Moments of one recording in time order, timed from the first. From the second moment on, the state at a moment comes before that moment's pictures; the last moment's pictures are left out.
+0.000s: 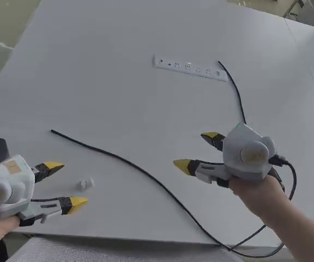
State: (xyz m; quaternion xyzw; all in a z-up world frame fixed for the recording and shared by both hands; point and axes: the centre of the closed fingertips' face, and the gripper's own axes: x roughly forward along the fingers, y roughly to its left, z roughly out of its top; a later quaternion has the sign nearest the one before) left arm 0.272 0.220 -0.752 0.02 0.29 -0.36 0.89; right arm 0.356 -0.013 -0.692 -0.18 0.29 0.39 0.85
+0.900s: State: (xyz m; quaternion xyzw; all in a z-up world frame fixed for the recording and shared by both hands) left arm 0.231 0.229 -0.722 -0.02 0.29 -0.34 0.89; right arm 0.245 -0.057 -0.706 -0.07 0.29 0.44 0.85
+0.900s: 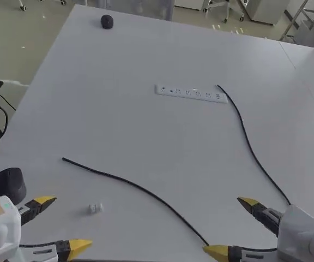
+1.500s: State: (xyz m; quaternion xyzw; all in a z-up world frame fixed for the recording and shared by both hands) left arm 0.219 0.229 -0.724 -0.01 0.30 -0.35 0.89; right arm 0.237 -0.074 -0.710 -0.06 0.30 0.43 0.85
